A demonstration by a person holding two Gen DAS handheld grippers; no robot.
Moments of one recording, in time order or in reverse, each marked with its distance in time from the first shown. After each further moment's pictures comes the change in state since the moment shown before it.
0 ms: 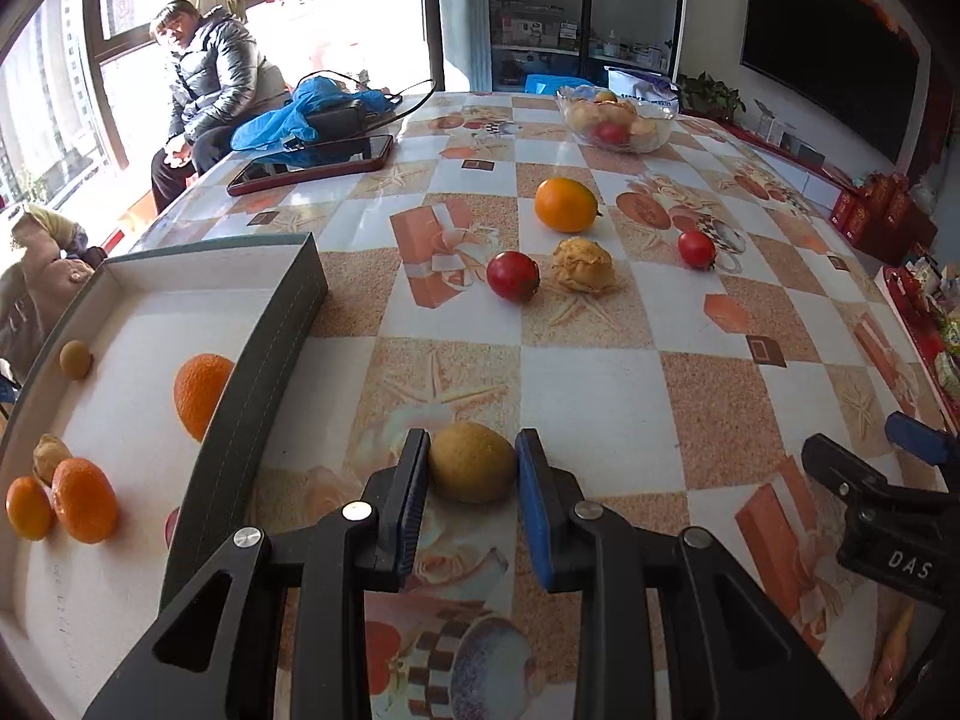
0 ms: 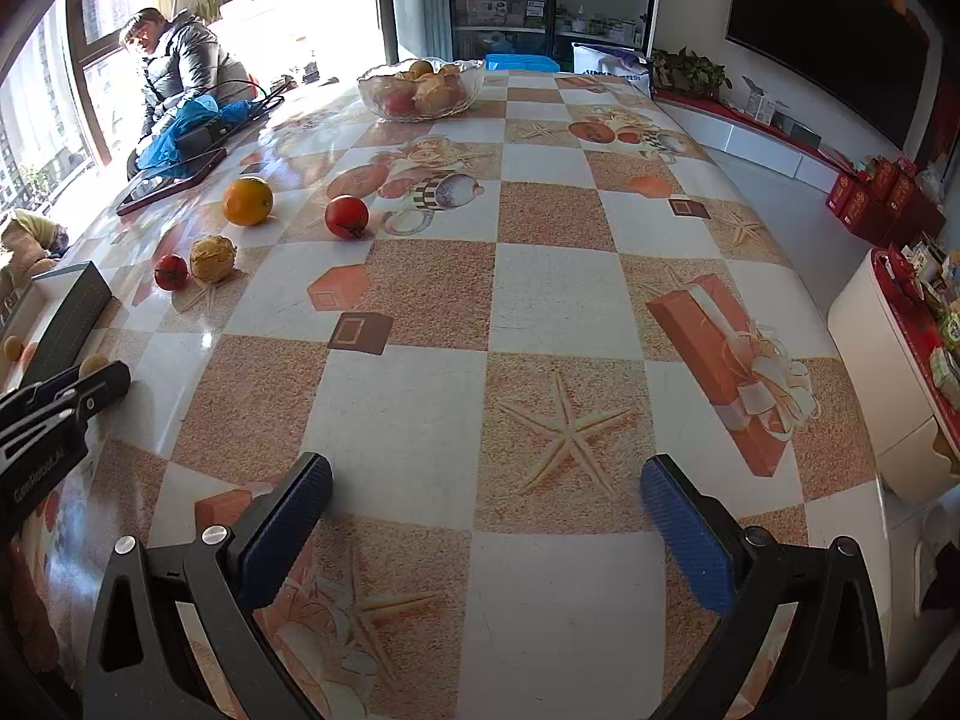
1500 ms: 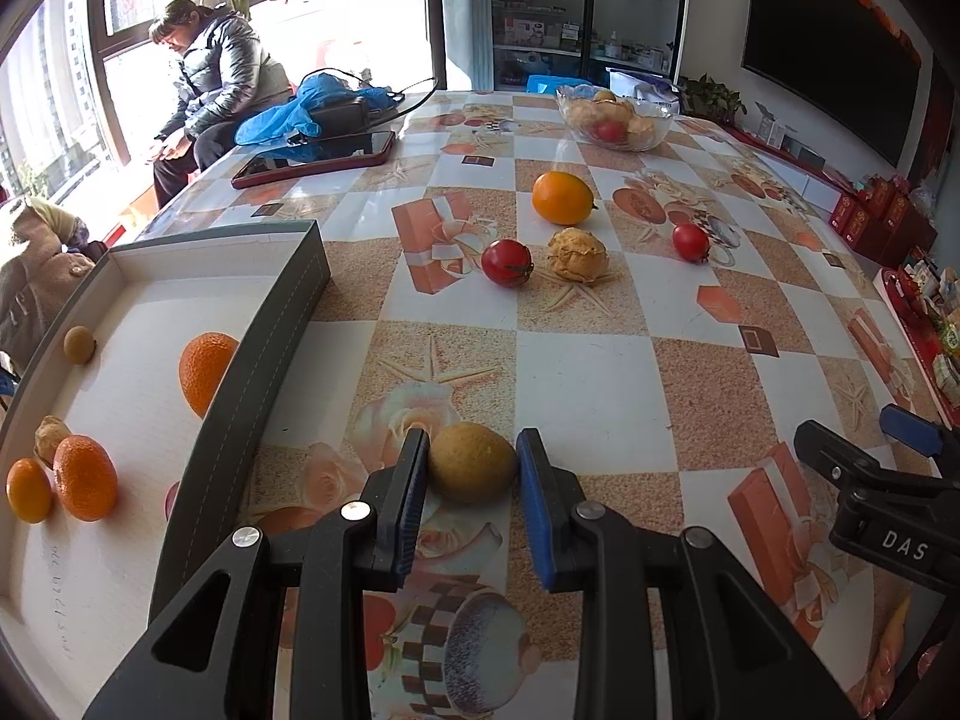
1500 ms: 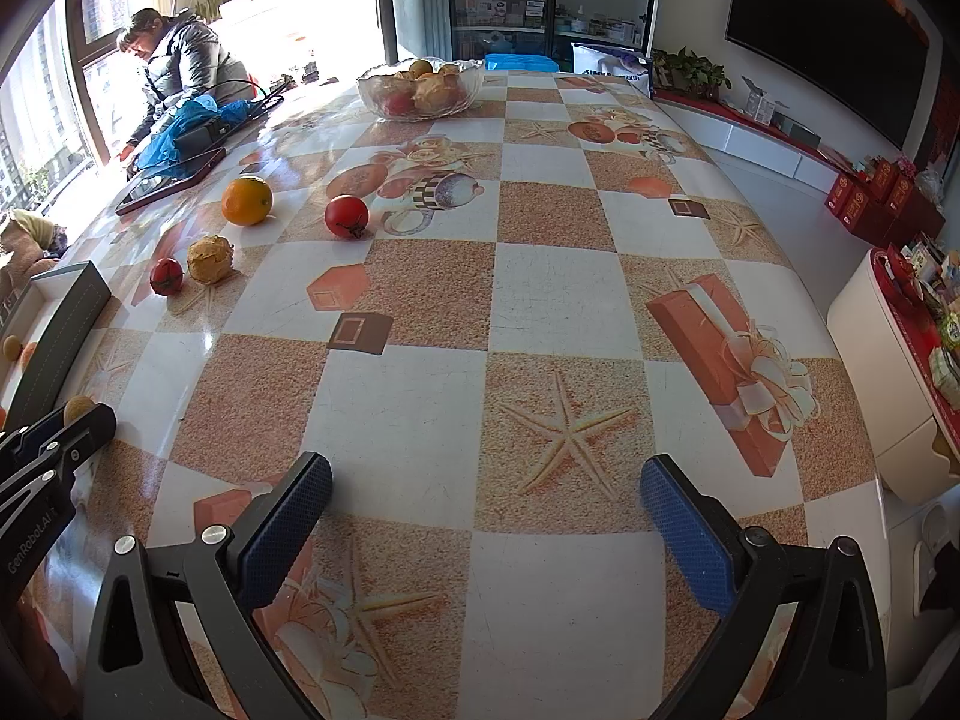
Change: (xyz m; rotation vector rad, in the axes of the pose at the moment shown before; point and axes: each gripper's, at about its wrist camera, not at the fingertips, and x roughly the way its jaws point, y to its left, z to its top) left arm -0.003 -0.001 -0.003 -0.008 -0.001 -0.001; right arm 0.000 0.000 0.000 0.000 -0.001 0.000
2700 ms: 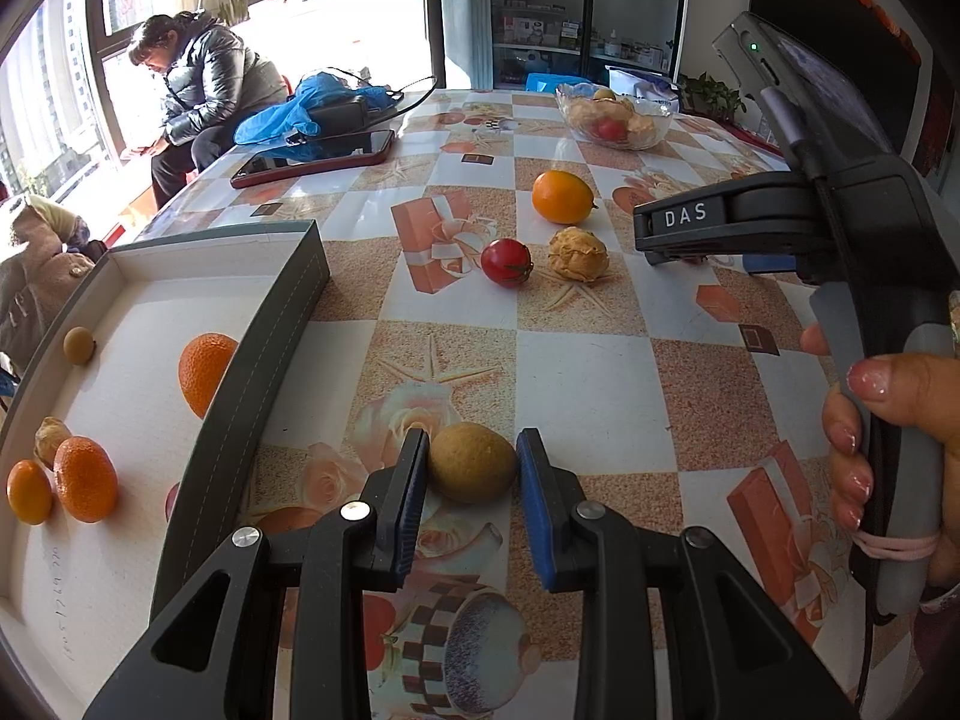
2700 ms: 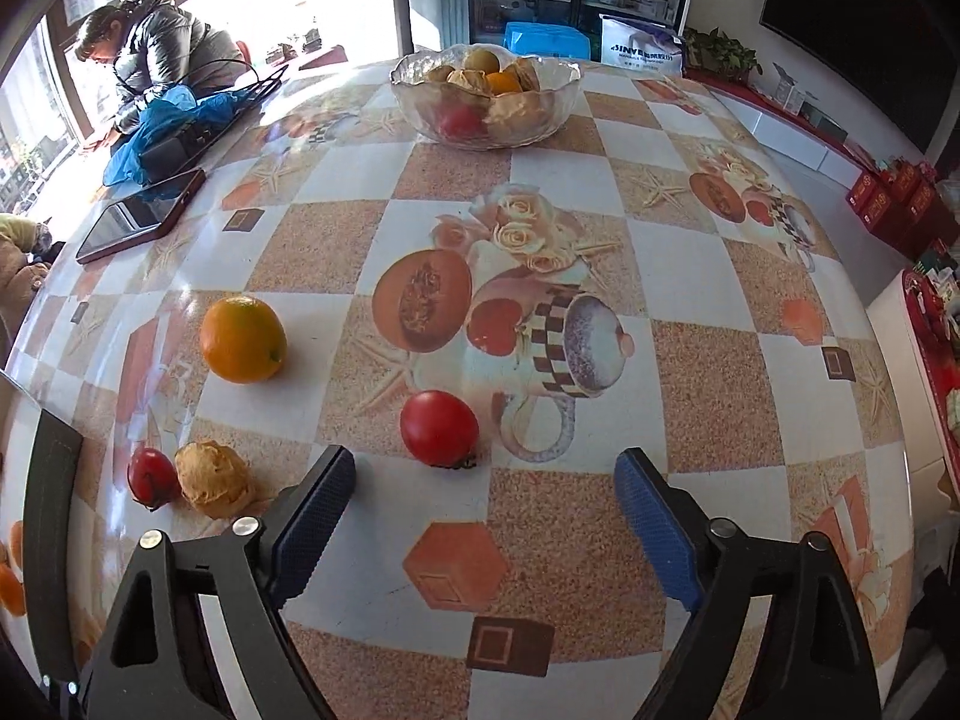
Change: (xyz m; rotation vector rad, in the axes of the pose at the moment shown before) left arm 0.001 0.000 0.000 0.001 0.000 0.002; right arm 0.070 0.062 0.109 -0.026 0.090 0.005
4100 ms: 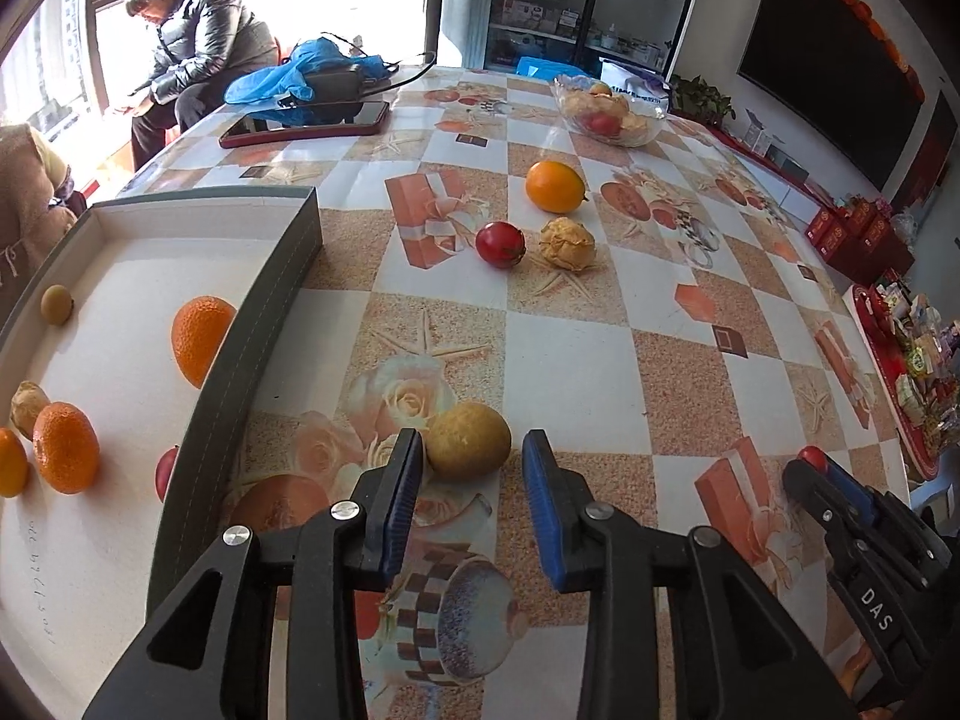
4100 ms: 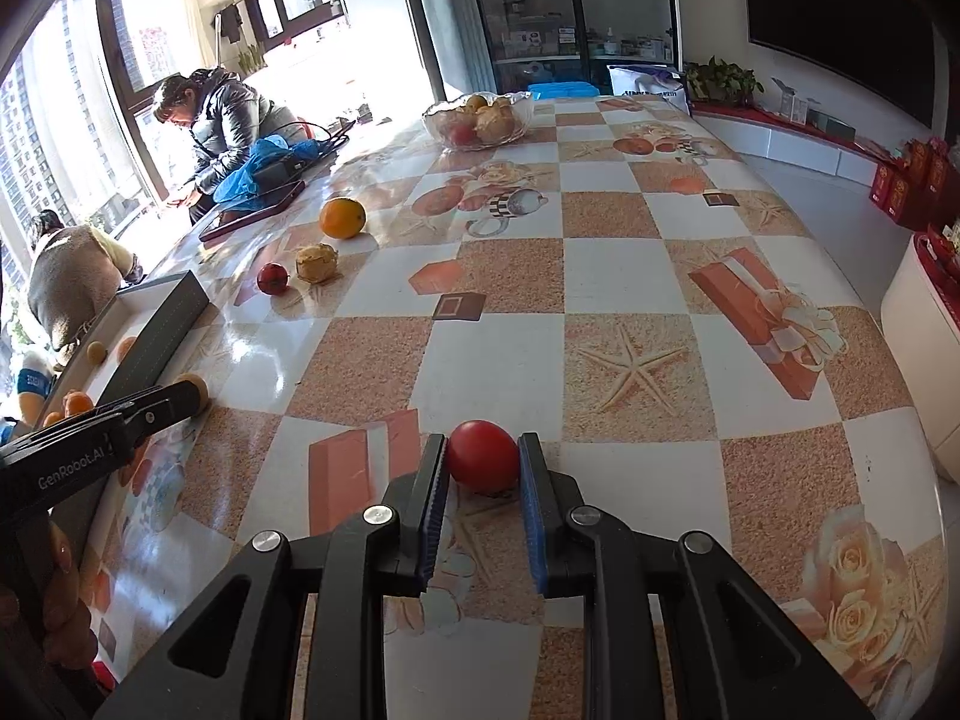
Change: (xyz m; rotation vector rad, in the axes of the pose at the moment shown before) left arm -0.006 0.013 0.001 -0.073 0.053 -0.085; right arm -0.082 -0.054 -0.148 0.054 -0.188 0.184
